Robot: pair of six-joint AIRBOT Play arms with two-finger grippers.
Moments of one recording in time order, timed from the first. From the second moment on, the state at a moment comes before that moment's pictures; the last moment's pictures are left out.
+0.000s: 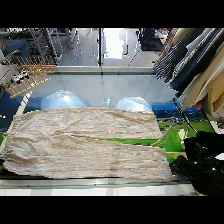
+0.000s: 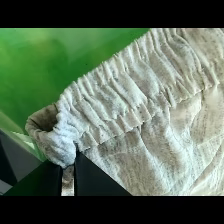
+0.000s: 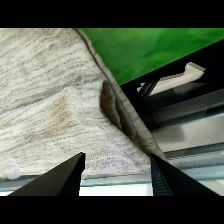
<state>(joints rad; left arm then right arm) 1.06 -1.63 1.15 1.21 -1.25 -1.35 -0.78 -0.99 0.50 -1.10 1.38 1.23</state>
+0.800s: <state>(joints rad) 1.09 -1.63 1.39 1.19 -1.44 -1.32 -0.61 -1.00 0.64 -1.08 1.44 1.12</state>
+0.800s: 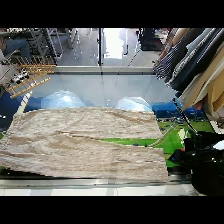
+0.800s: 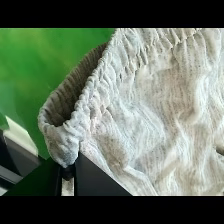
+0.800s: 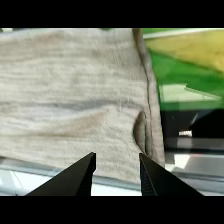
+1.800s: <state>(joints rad) 1.10 -1.64 1.41 1.16 -1.48 -1.32 -0.45 -1.14 0.59 -1.05 1.35 0.98</state>
